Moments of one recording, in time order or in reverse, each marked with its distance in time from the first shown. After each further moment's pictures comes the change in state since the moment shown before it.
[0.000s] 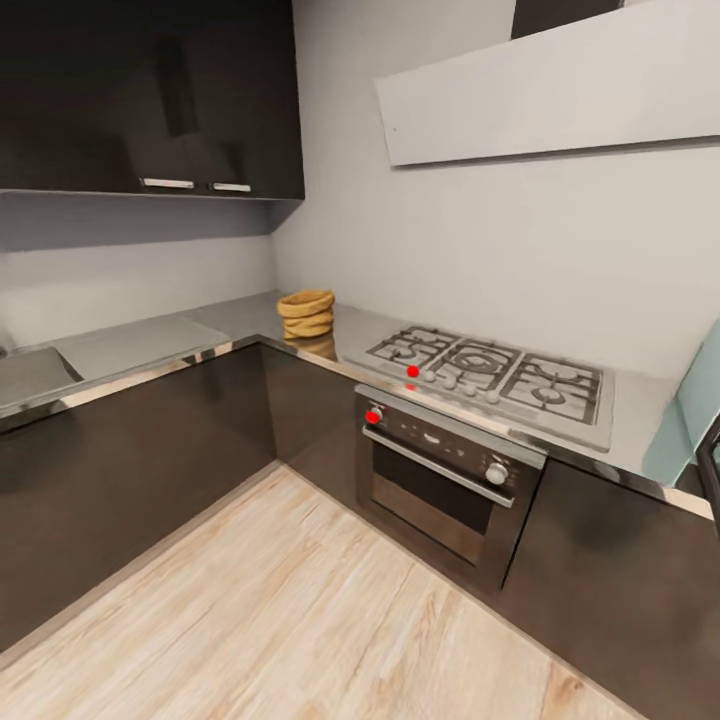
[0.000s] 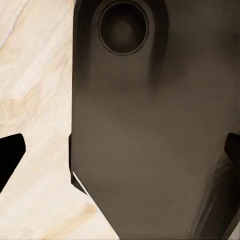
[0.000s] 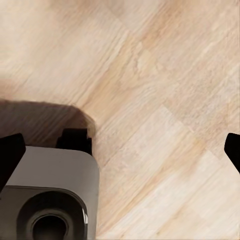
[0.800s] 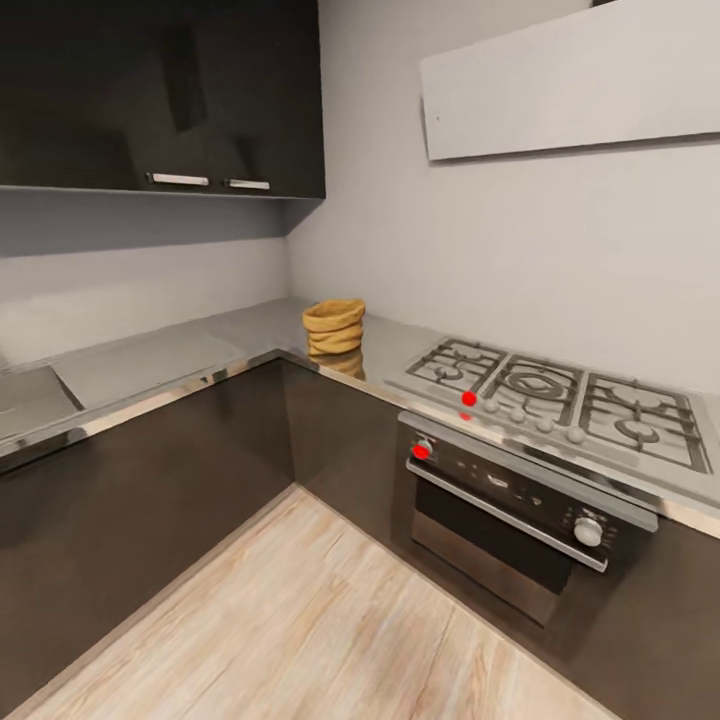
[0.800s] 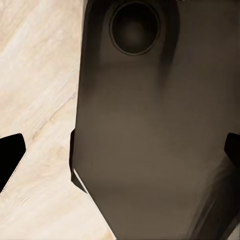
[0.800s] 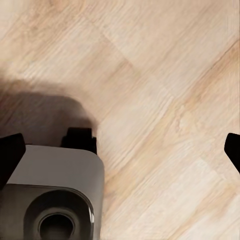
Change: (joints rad) left arm 0.000 0.010 -0.001 -0.001 0.057 0.005 -0.001; right arm 0.000 0.010 0.001 0.002 0.000 0.002 0.000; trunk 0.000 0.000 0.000
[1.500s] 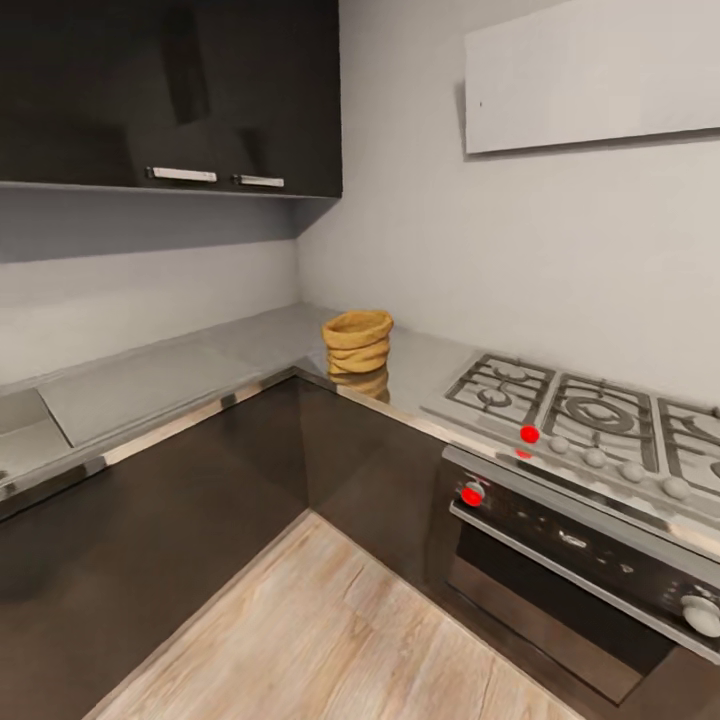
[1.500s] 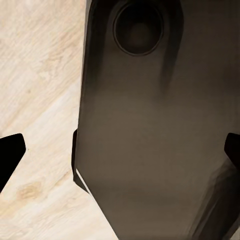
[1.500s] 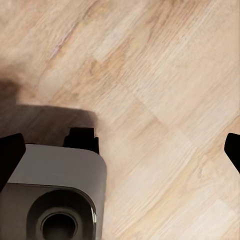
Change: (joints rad) left arm 0.000 0.004 0.000 0.000 0.003 0.000 0.000; right arm 0.000 0.001 -0.001 0.000 0.002 0.000 0.007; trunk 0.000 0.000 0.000
